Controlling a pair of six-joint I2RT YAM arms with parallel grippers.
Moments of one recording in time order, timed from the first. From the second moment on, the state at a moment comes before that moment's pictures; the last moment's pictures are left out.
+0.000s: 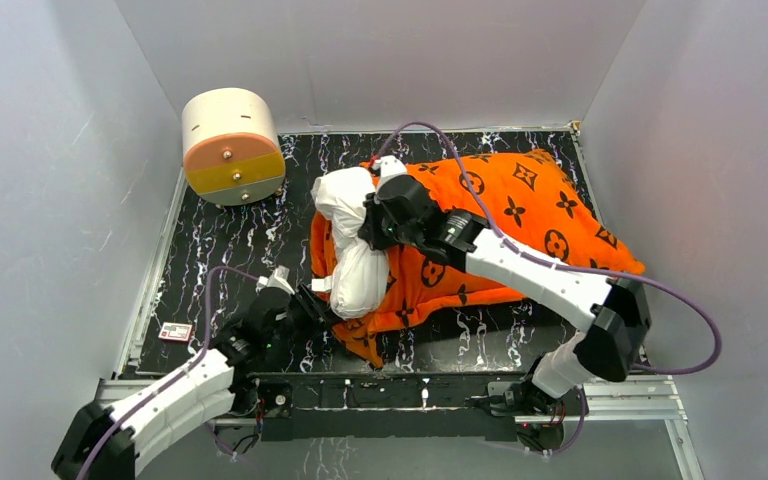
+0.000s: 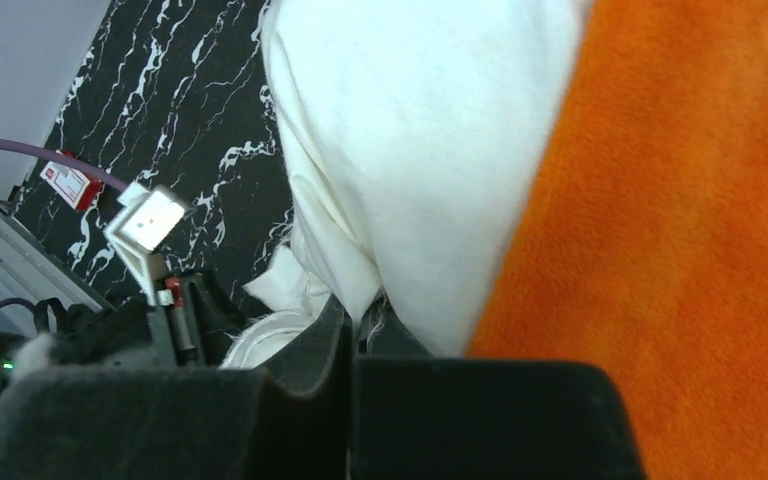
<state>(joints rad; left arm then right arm) -0.66 0.78 0.13 0.05 0.10 -1.27 0.97 1.54 1.43 -0.48 0.14 0.47</state>
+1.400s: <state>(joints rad) -0.66 0.85 0.55 -0.25 0.40 -0.75 1.24 0.82 0.56 -0.35 0.31 0.87</state>
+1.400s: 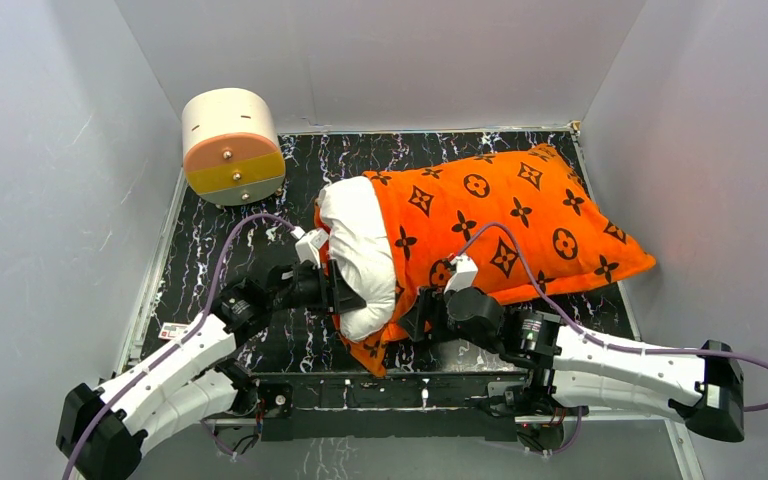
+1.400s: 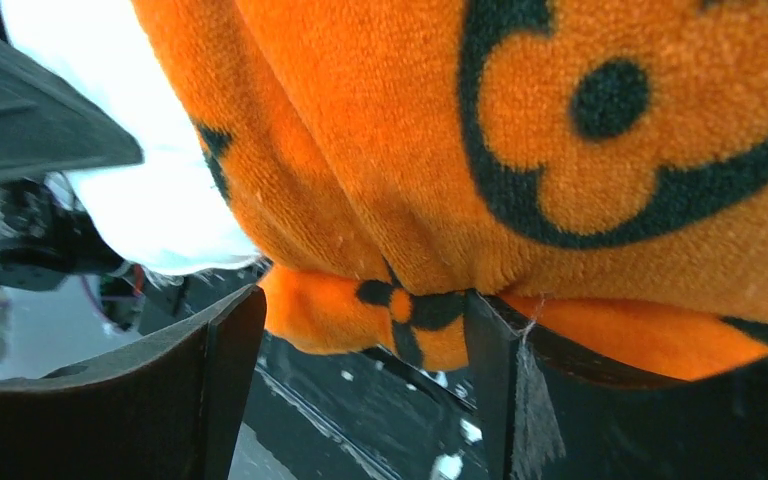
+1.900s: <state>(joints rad) -0.66 0.88 0.72 -0.48 0.29 -0.70 1.24 0.99 0.50 -0.09 0.42 1.05</state>
